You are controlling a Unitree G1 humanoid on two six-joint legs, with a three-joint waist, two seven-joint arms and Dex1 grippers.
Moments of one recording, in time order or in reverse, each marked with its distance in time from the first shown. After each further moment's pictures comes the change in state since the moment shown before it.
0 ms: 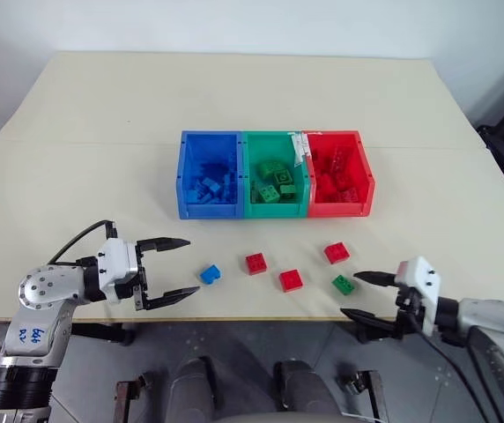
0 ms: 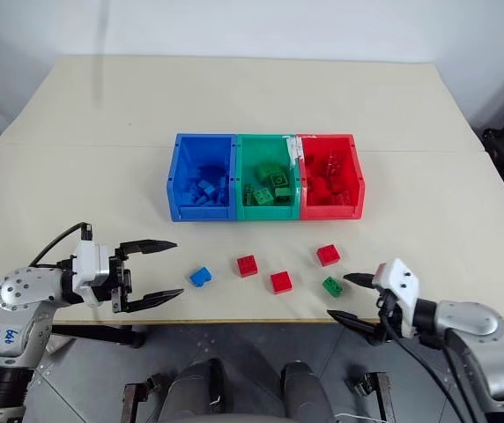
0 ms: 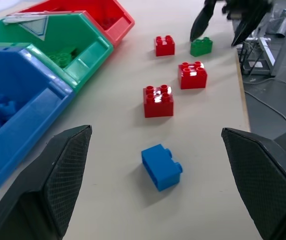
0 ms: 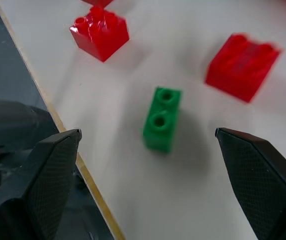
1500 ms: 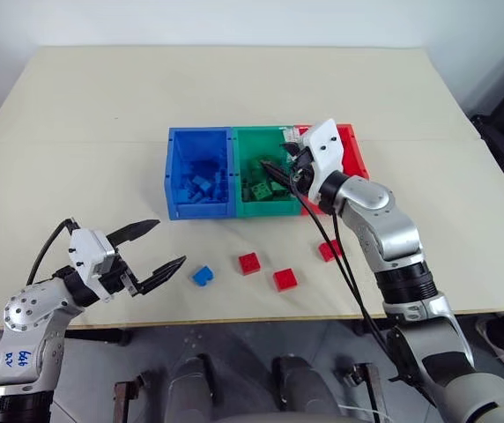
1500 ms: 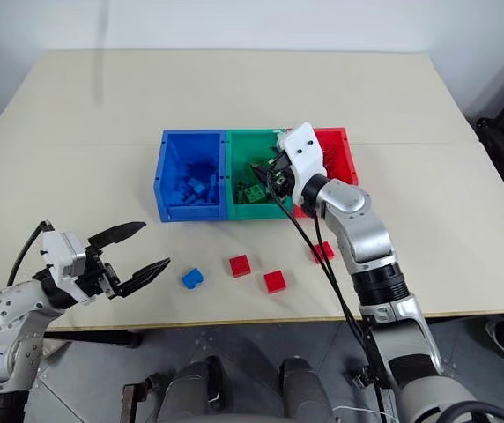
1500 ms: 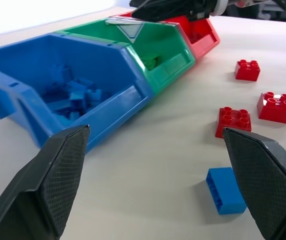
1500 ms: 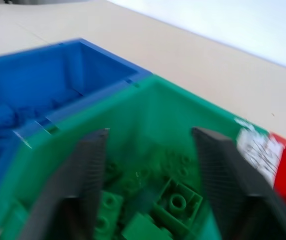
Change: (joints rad) left arm 0.114 -0.093 0.136 -0.120 -0.044 0.127 0.279; right arm -0.898 0.439 0.243 0.418 -0.214 0.037 -0.482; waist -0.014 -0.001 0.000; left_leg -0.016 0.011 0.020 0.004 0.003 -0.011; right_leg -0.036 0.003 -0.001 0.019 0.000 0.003
